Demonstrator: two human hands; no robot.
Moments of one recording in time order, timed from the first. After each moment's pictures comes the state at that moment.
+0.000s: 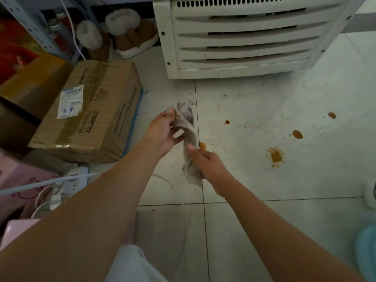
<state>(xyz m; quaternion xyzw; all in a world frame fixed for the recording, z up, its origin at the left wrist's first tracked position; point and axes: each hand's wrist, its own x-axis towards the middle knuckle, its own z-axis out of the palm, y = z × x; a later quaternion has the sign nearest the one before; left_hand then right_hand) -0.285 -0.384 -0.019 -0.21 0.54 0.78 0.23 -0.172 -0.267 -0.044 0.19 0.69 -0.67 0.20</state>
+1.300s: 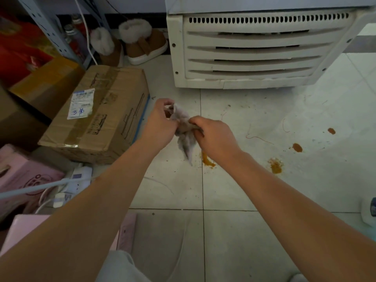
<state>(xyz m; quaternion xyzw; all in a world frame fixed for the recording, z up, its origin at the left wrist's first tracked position) -0.280 -0.402 0.032 -0.02 0.85 0.52 0.08 -0.235 -0.252 0.014 -0.10 0.95 -0.27 -0.09</state>
